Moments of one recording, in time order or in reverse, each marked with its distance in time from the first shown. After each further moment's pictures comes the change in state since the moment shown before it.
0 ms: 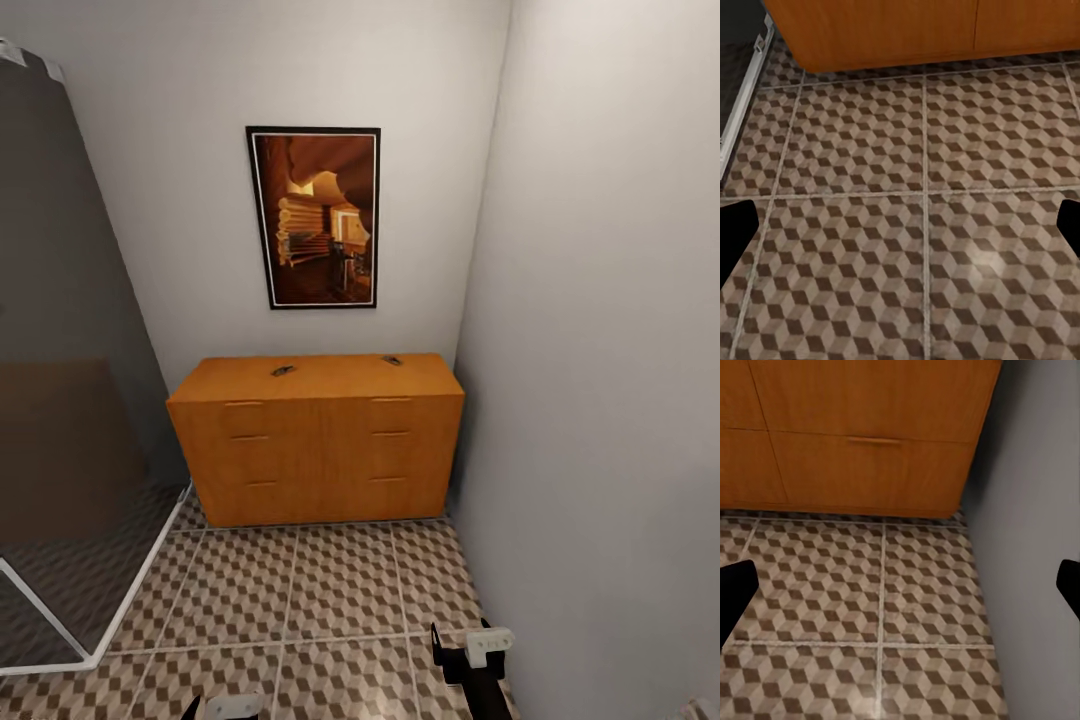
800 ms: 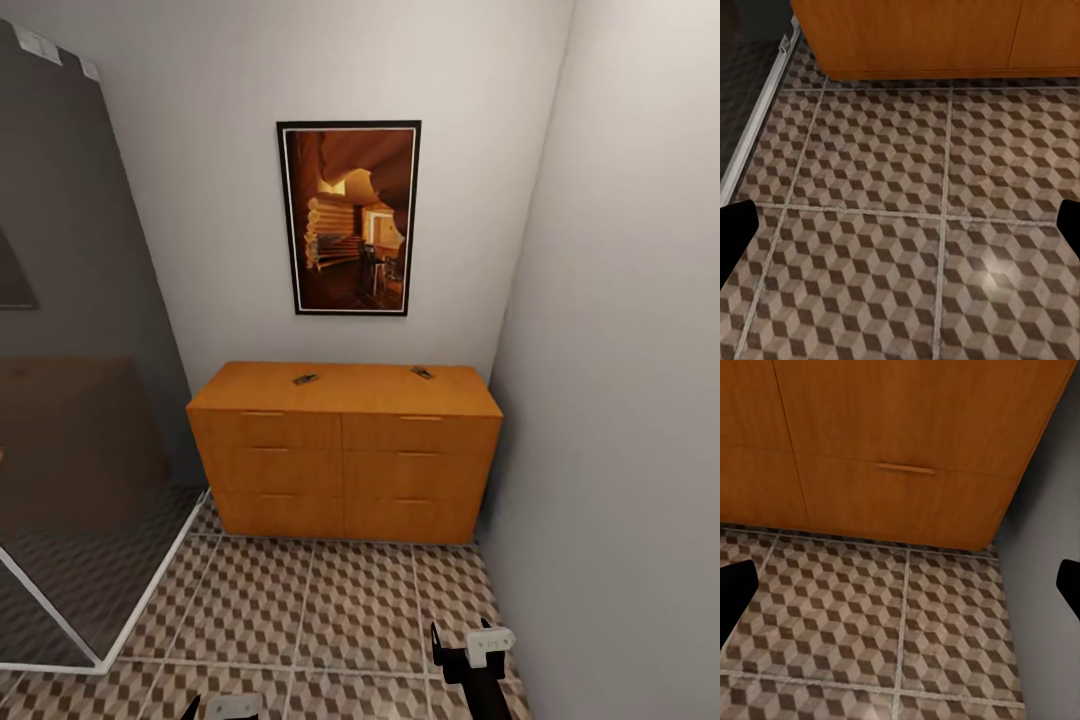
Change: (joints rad) left arm 0.000 0.000 0.000 0.000 0.000 0.000 0.000; right arm 0.000 0.000 0.000 0.000 0.000 0.000 0.001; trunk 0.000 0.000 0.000
